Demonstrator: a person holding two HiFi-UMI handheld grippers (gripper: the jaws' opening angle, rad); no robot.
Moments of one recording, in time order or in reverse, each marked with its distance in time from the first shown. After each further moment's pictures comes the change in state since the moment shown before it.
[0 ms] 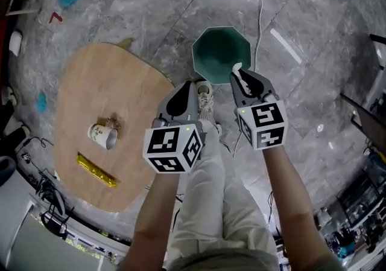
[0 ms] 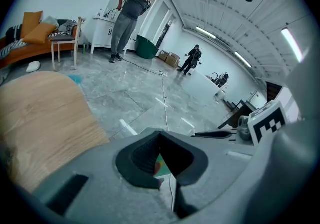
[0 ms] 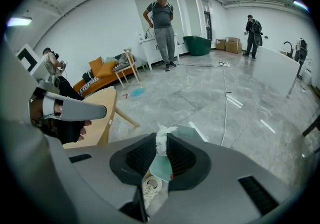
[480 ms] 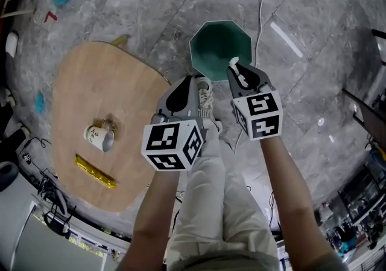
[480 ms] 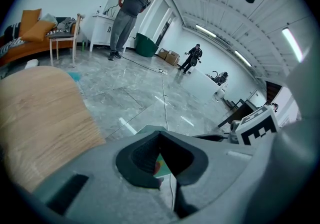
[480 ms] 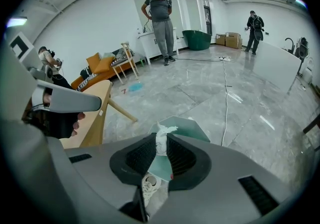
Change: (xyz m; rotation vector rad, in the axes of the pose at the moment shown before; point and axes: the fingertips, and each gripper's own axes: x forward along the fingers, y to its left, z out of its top) left arm 0.018 0.004 -0.010 0.000 0.017 -0.008; right arm 0.032 -0.008 -0.024 0.010 0.052 -0.012
